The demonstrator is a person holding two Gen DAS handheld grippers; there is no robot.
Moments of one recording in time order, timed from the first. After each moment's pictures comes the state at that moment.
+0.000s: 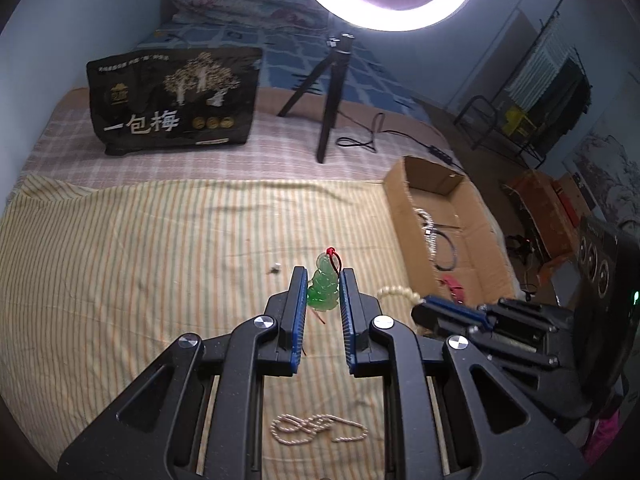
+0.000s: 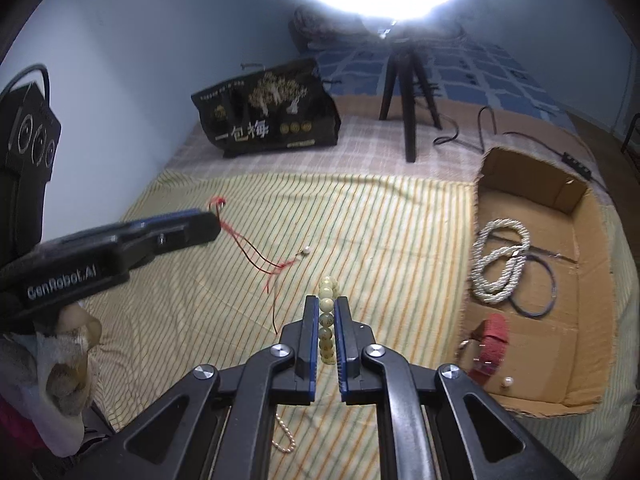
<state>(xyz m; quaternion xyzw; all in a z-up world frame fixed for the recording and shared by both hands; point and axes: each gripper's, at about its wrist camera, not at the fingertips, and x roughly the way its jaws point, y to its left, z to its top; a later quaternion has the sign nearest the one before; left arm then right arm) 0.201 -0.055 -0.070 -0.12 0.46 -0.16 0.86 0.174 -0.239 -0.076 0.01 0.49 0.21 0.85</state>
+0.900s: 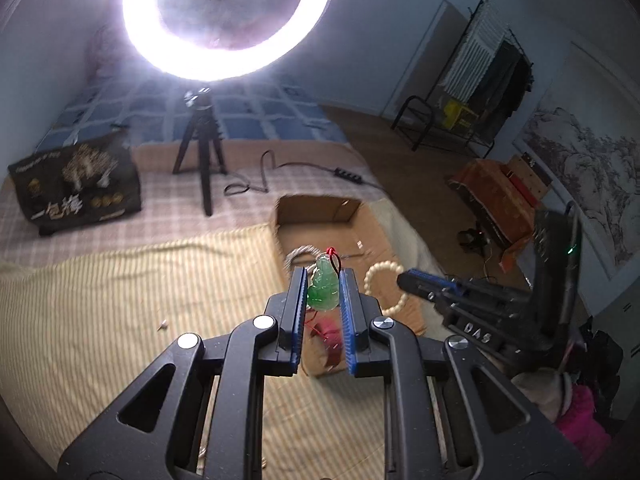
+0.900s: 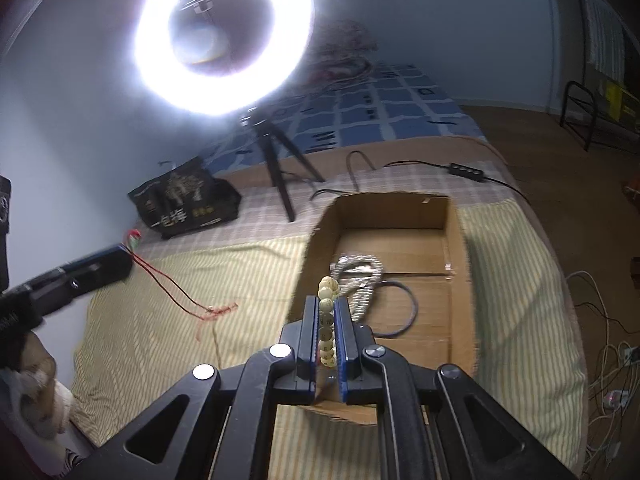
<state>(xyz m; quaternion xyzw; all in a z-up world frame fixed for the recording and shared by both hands) 0.202 -0.169 0.008 -0.08 0.41 -0.26 0.87 0.182 -0.390 -0.034 0.09 0.43 0.11 0.89</state>
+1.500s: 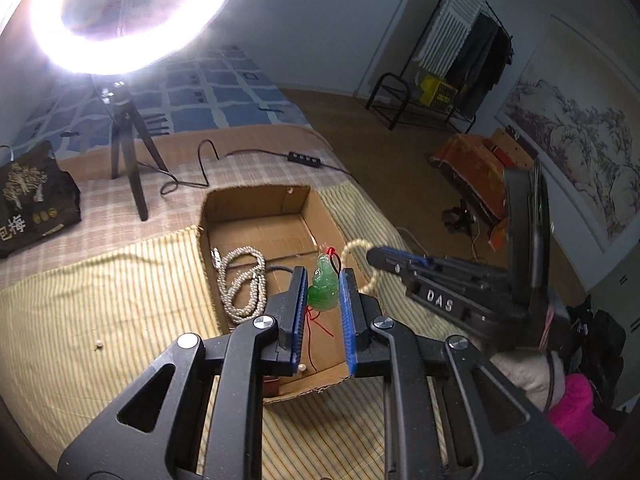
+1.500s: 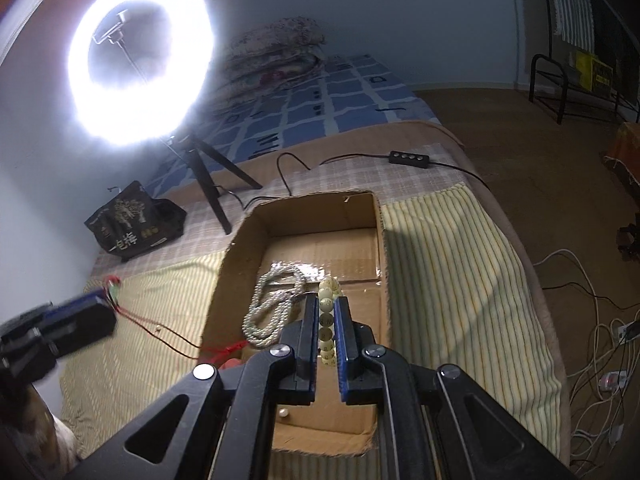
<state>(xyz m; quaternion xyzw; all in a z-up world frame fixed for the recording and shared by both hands) 0.216 -0.259 -0.021 -0.05 0.43 -0.29 0.85 0.209 -0.461 -0.059 0.12 0.45 0.06 0.88</state>
